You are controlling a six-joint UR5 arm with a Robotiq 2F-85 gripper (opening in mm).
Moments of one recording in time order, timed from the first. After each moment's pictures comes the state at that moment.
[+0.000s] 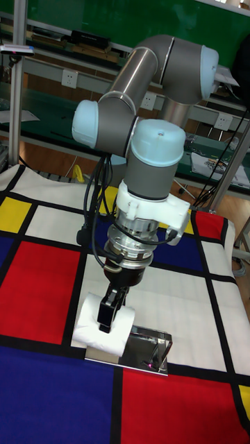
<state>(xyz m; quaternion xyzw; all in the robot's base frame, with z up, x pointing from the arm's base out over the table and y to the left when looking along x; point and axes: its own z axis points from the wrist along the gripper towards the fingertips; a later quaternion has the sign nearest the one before) 0.667 0.013 0.084 -0.57 0.82 -0.02 0.05</state>
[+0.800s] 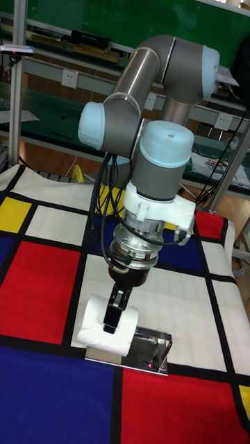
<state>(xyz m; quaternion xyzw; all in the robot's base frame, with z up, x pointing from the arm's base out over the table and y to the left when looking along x) 0.667 0.019 0.083 -0.60 0.80 -0.03 0.05</state>
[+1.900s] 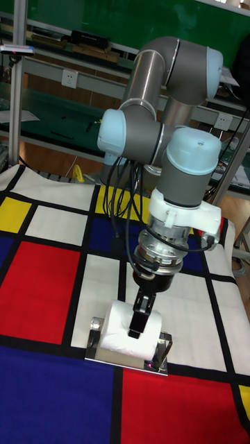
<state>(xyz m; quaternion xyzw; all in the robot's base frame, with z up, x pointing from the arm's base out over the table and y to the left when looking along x) 0.668 0.077 0.083 -0.60 0.80 -0.02 0.06</state>
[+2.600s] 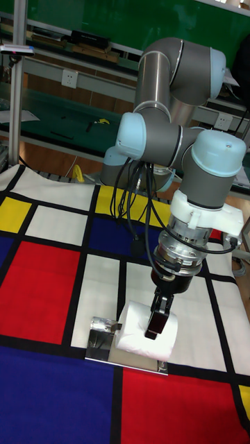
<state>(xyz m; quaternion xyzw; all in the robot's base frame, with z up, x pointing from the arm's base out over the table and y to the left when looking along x) 0.670 0.103 0.089 -0.60 0.80 -0.03 0.06</state>
